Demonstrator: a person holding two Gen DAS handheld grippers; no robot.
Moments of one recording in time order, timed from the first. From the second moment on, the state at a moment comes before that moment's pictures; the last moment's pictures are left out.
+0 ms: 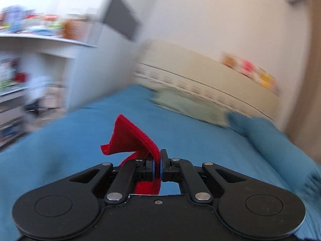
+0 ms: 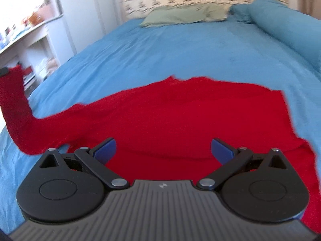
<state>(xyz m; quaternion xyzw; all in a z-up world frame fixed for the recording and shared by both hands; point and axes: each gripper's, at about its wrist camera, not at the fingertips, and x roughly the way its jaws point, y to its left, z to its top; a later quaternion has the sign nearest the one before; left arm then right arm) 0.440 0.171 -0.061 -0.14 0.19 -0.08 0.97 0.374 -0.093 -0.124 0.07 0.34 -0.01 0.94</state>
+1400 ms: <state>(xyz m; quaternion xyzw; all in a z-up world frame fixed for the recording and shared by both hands) 0.436 0.081 -0.184 0.01 0.35 -0.10 0.93 0.394 -0.179 -0.173 0.13 0.38 0.05 0.92</state>
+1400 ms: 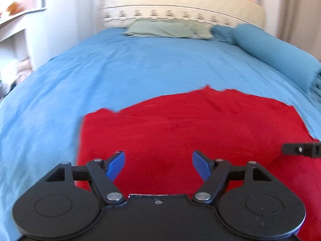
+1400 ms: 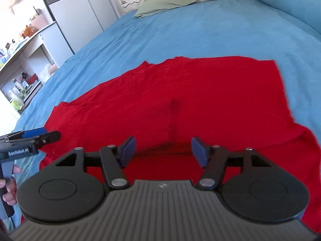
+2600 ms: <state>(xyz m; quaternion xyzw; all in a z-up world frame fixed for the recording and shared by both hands) 0.431 0.109 -0.190 -0.02 0.37 -0.09 0.93 0.404 -0.258 -0.138 0.08 0.34 -0.12 0.93</state>
